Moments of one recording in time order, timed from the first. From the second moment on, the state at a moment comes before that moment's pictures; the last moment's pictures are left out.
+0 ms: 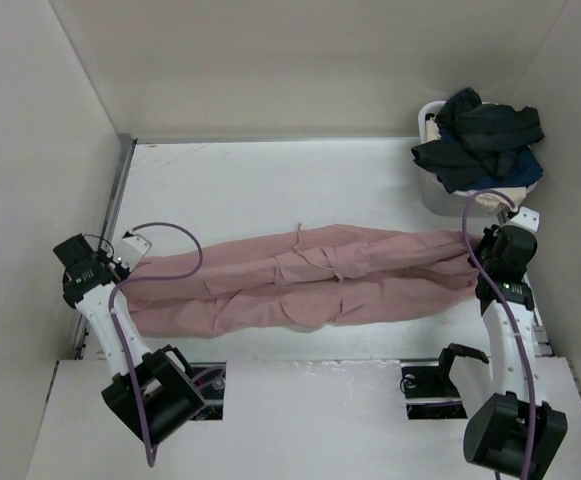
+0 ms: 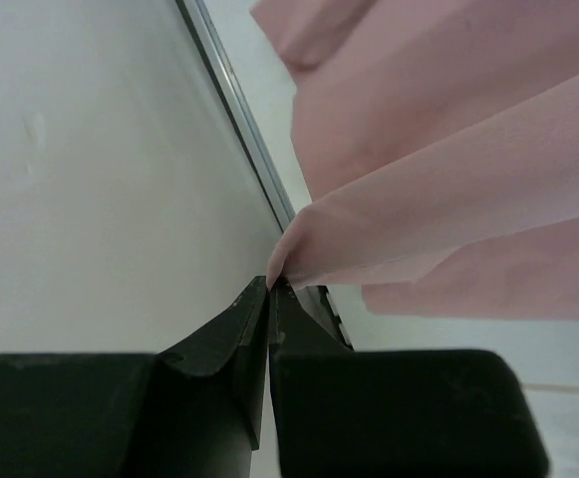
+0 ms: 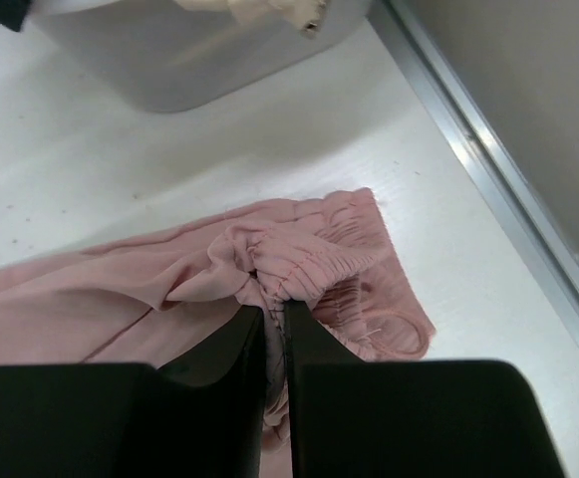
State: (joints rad) left arm 0.66 1.01 0.77 -0.68 0.11 1.18; right arm -0.30 0.83 0.55 -0.20 0.09 0.16
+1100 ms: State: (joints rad) left arm 0.69 0.91 0.69 -0.81 0.09 1.40; right arm 0.29 1.22 0.97 -0.44 0.13 0.18
